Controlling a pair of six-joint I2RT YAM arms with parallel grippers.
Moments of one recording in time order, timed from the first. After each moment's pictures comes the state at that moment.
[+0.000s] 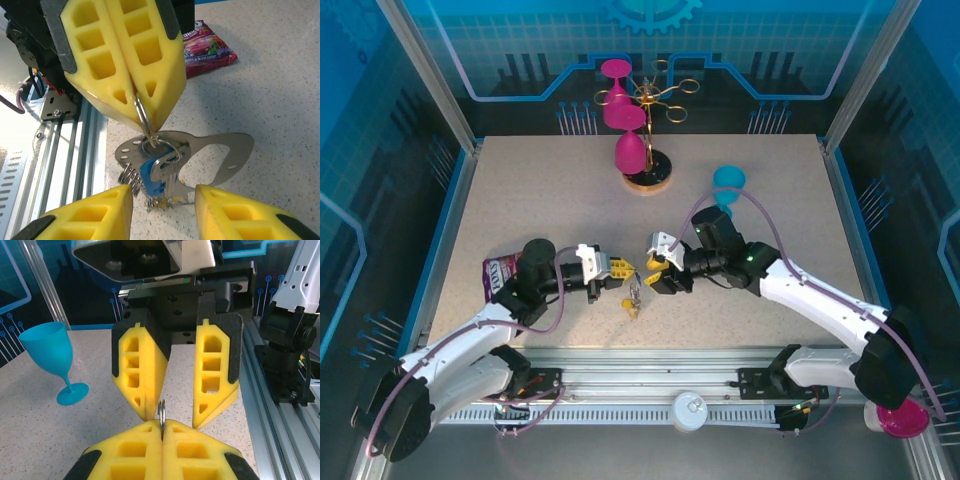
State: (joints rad) left arm -0.51 0.94 0.43 0.37 0.79 0.24; right arm 0.72 1.23 0.90 -0.35 -0.62 -0.37
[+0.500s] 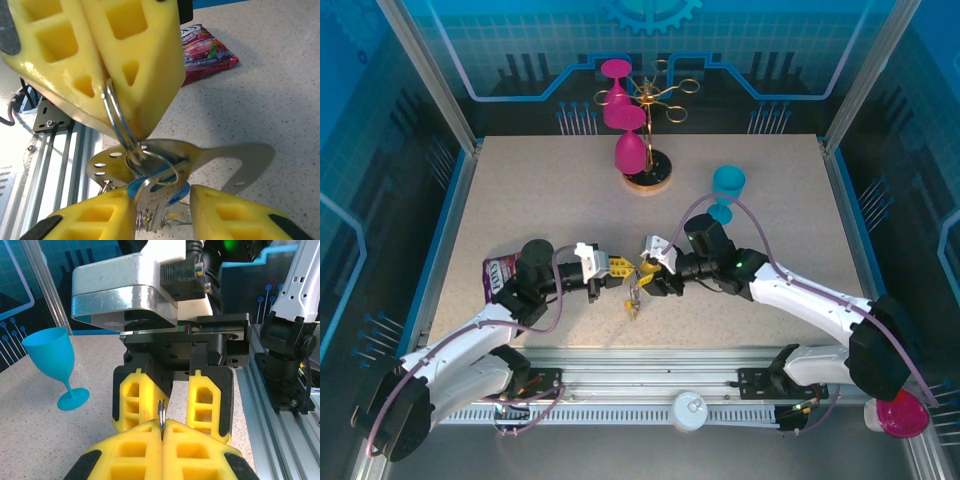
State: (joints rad) left arm -0.51 0.94 0.42 0.41 0.79 0.20; right arm 0.75 1.28 0.82 -0.17 -0.59 -0.30
